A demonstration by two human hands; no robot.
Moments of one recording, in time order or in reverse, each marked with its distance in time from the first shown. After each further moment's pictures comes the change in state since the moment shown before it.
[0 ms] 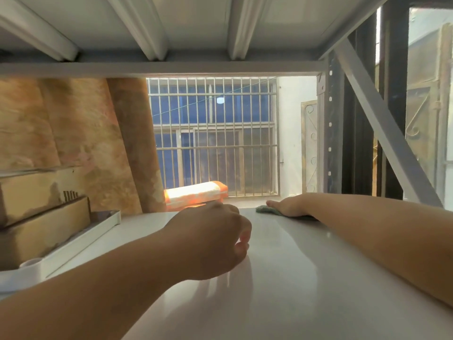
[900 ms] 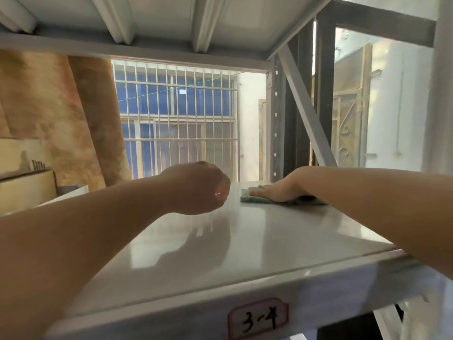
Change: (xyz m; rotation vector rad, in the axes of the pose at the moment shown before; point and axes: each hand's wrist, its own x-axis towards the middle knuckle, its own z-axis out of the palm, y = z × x) left_hand -0.003 0.021 -0.008 0.006 0.053 0.116; right_hand -0.134 0.029 0.015 -0.023 -0.100 0.138
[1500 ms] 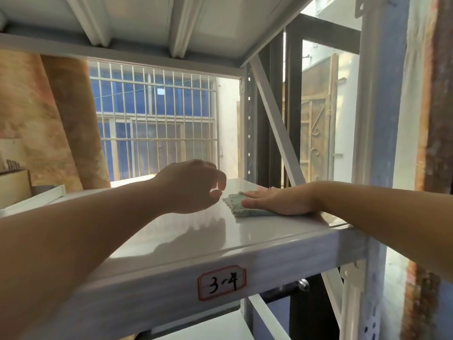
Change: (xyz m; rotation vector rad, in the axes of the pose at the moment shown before) left_hand -0.005 0.031 -0.004 0.000 0.148 0.120; right_hand -0.083 0.037 0.032 0.094 0.042 -0.268
